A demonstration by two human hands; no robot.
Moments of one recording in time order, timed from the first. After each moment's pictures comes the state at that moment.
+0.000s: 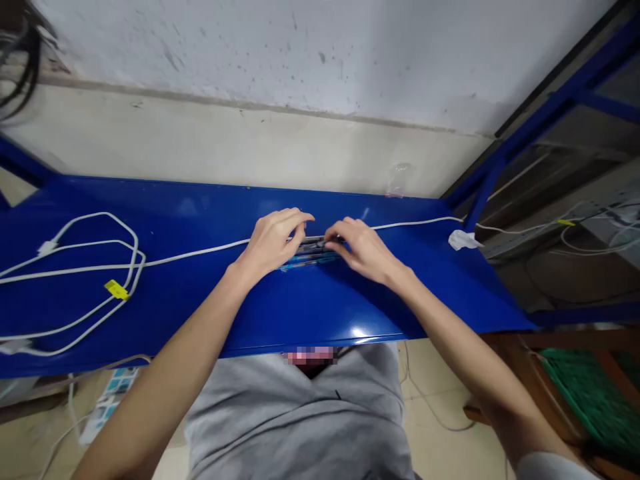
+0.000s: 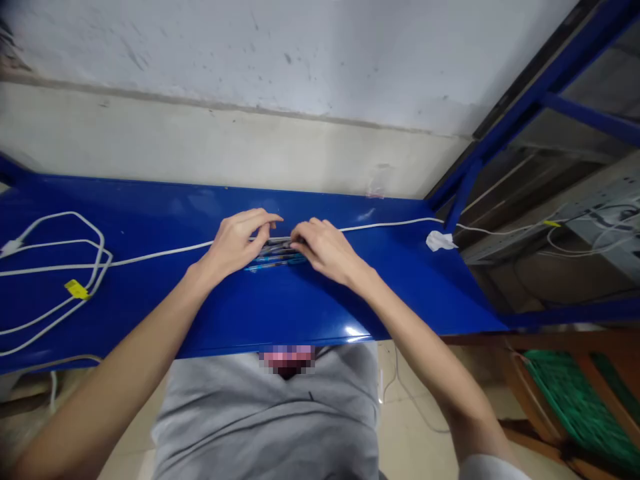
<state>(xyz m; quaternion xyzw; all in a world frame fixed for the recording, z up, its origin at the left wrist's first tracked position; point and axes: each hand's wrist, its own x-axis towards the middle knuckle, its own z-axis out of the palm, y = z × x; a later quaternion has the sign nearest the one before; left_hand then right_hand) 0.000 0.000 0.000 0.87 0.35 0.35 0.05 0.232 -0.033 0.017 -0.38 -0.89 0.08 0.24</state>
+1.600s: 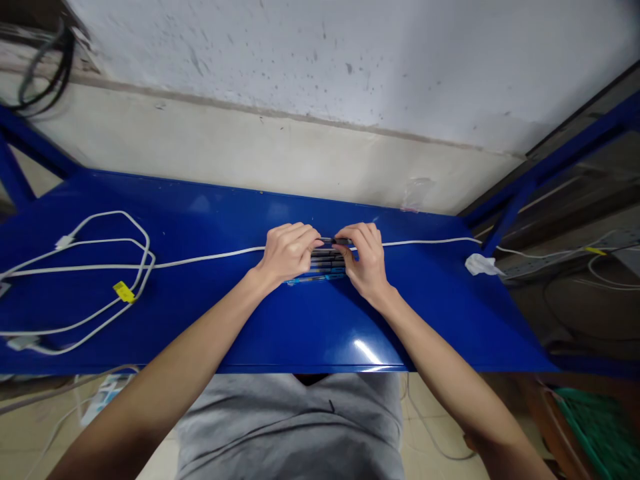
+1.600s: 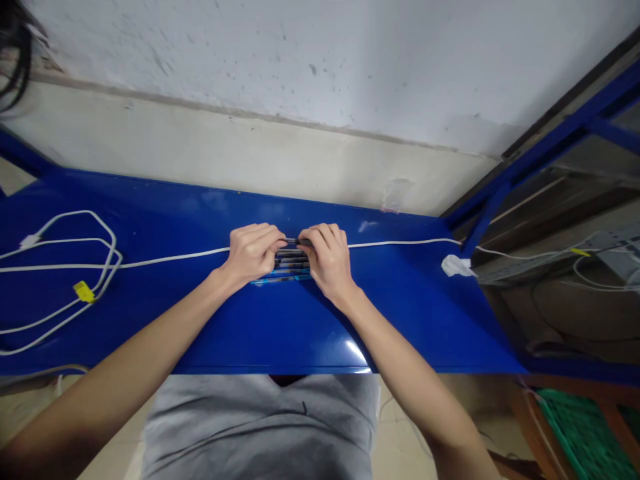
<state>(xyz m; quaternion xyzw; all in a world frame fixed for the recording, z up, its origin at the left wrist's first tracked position) 0.007 0.015 -0.022 0.84 0.31 0.42 -0.12 0.209 -0.017 -0.012 -0.42 -0.80 -0.04 0.43</state>
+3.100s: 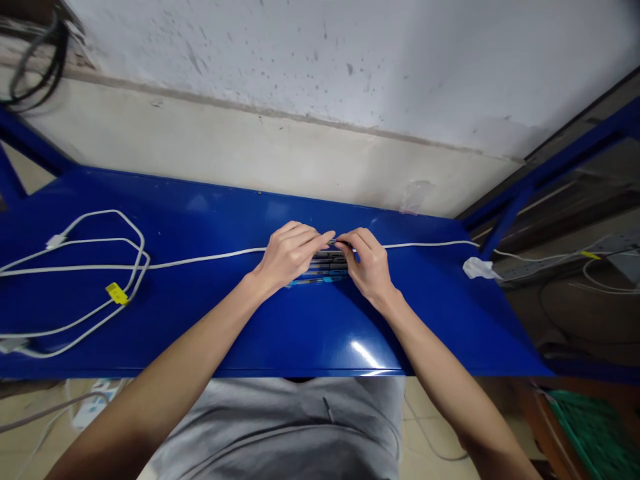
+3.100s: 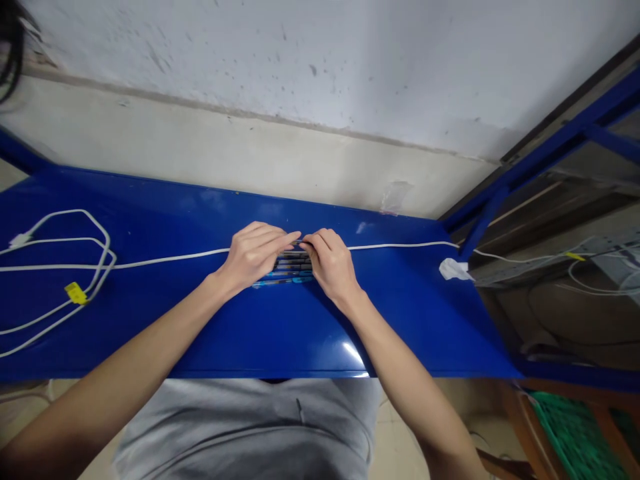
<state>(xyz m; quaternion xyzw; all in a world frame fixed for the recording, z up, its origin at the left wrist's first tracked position) 0.009 0.015 -0.020 0.87 0.28 0.41 -0.07 0.218 -0.013 -0.012 -0.42 -0.81 0.01 0.41</state>
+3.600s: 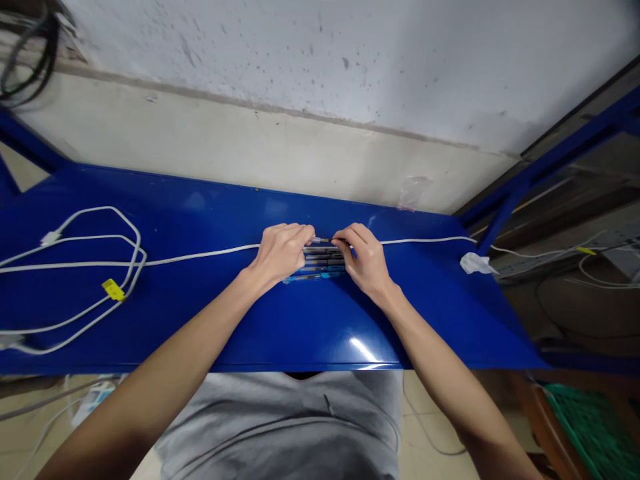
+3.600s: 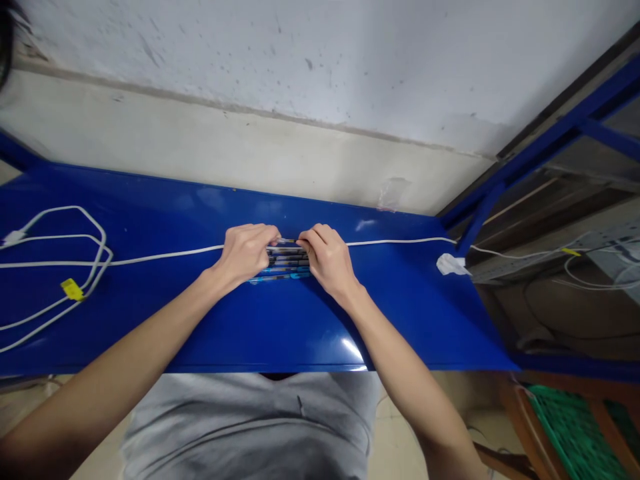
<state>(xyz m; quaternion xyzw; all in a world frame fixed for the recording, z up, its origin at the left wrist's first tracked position) 0.005 0.011 -0.022 0.85 0.36 0.37 -0.08 0.219 -0.014 -0.010 -0.41 -0.83 0.02 0.39</state>
